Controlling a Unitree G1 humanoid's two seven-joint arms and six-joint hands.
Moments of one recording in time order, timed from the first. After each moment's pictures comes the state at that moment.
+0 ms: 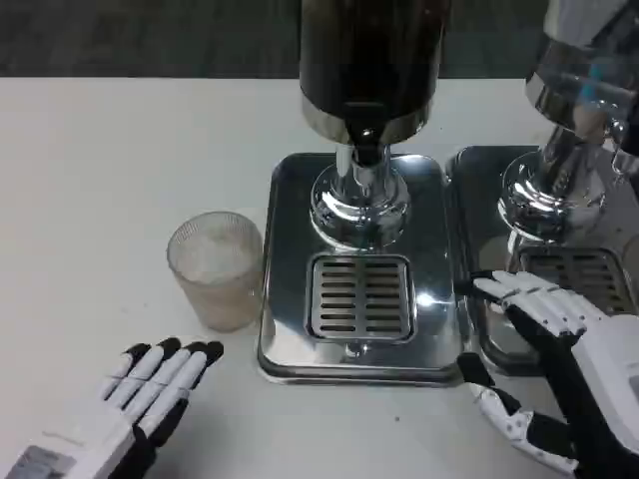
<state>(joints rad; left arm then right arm) 0.43 0.74 -0.12 0.16 0.83 -0.66 0.49 0.31 -0.46 0.17 0.04 -0.82 -0.52 -0.58</state>
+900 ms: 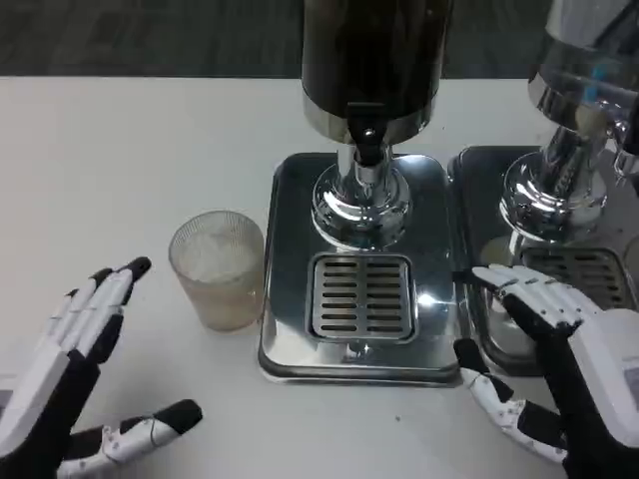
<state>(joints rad) 0.32 0.67 -0.04 0.26 0.55 -0.68 0.42 0.30 -0.40 0.17 0.03 -0.82 -0.51 -0.58</state>
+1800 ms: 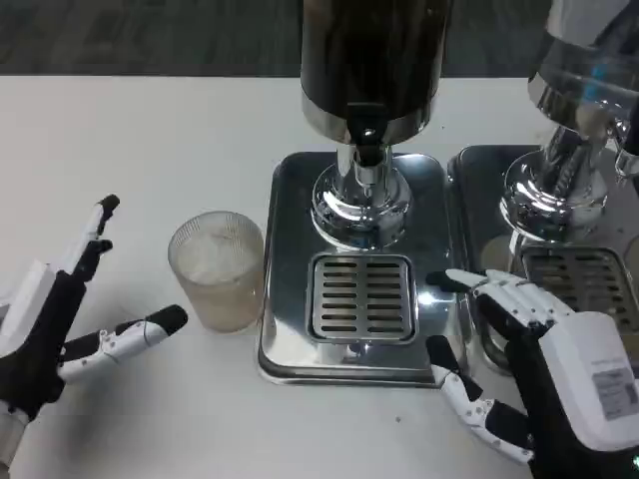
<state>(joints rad) -0.06 0.60 -0.05 0.65 0.44 -0.66 0.26 0.29 -0.32 0.22 0.03 -0.87 -0.46 -0.62</state>
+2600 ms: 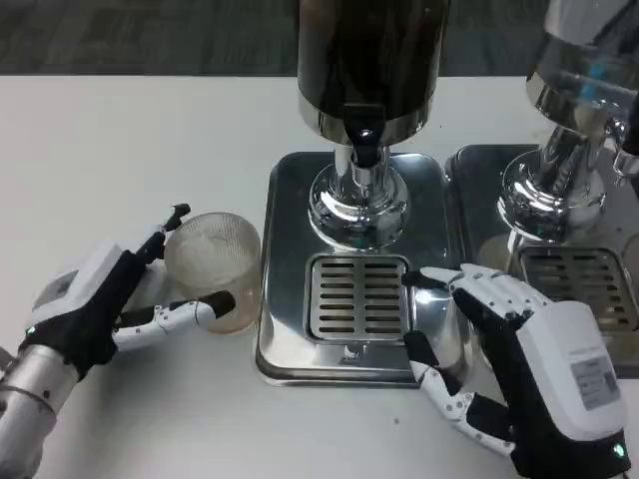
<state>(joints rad) -0.31 0.56 -0.19 0.92 0.45 -0.67 0.16 0.25 -0.32 0.26 0.04 -0.88 -0.46 -0.62</state>
